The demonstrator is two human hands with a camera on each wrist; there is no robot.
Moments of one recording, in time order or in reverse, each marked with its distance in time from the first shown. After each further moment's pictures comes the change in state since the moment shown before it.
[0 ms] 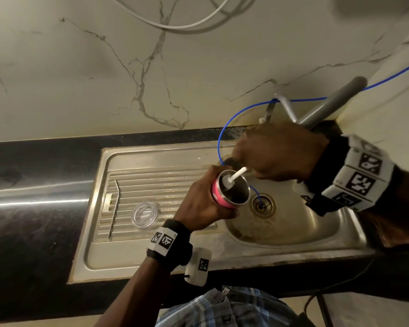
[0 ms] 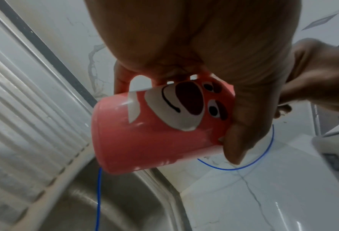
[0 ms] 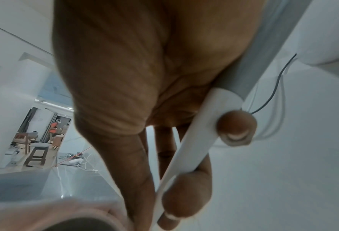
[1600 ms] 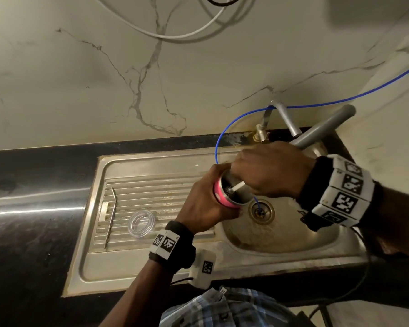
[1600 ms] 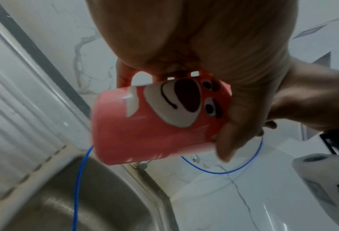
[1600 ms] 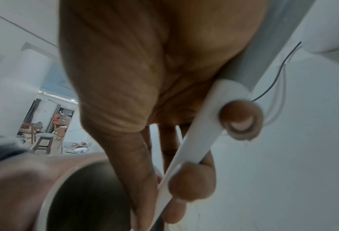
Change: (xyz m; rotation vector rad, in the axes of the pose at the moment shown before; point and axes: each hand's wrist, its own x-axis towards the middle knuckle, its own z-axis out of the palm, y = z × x) left_hand 0.020 0.002 0.004 -0.016 0.031 0.018; right_hand -0.001 0.000 0.018 0.006 -0.010 -0.004
